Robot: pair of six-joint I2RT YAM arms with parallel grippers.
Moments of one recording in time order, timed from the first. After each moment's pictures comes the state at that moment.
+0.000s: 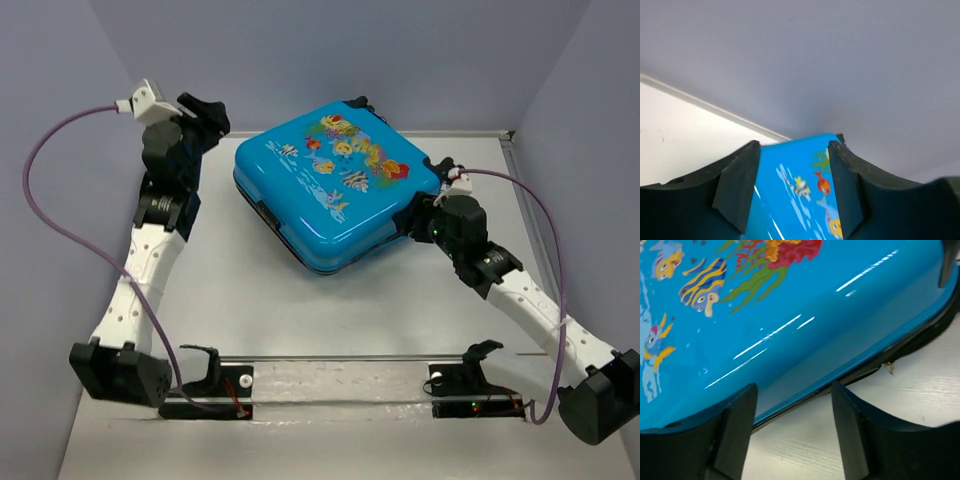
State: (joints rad) left arm -0.19 1.20 1.27 -0.03 -0.21 -0.63; right arm 0.47 1.01 0.82 -0.17 0.13 0.52
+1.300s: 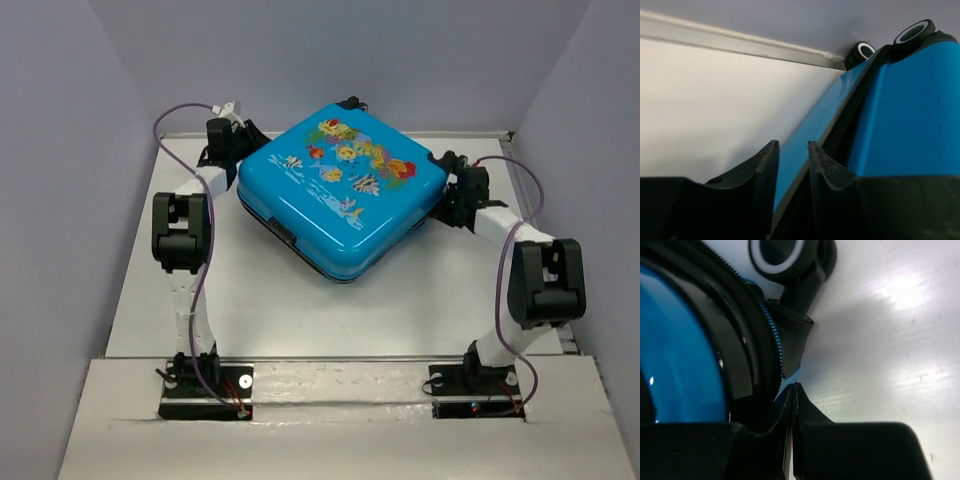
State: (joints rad) left arm -0.08 2.26 1.75 0.20 0.44 -0.55; right arm 0.06 1.63 1.02 -0.18 -0.01 0.55
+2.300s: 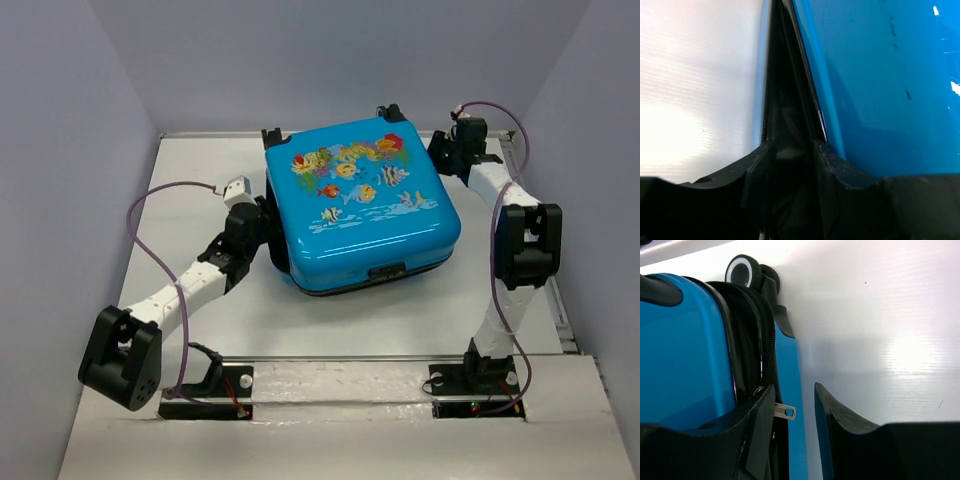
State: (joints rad) left arm -0.47 1.22 0.64 0.17 -0.26 -0.67; right arm 0.04 1.97 1.57 -0.21 -0.22 0.32
